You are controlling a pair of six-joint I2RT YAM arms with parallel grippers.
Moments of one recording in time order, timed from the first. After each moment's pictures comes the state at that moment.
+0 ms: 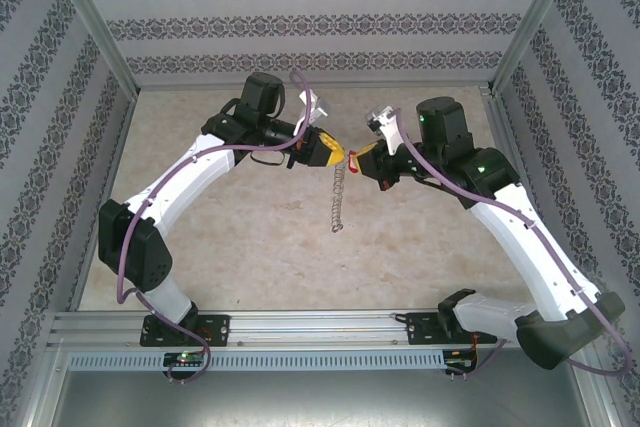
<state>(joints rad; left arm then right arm) -0.48 1.66 1.55 -0.47 1.20 0.17 0.47 1.19 1.39 -0.82 -0.52 -0.05</state>
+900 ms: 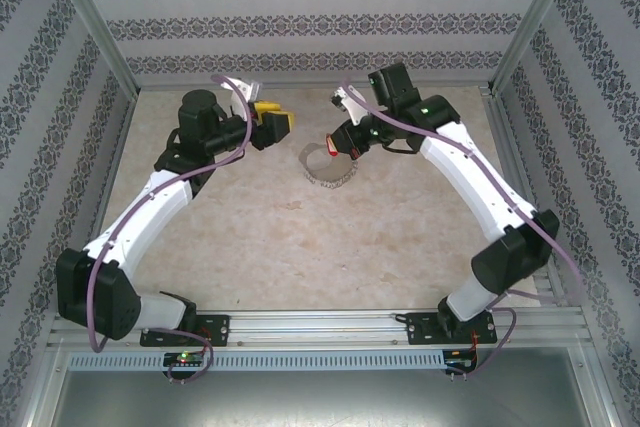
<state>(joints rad) -0.28 1.33 1.14 0.02 0.56 -0.26 0.48 1.64 1.72 -0.96 -0.50 -0.11</state>
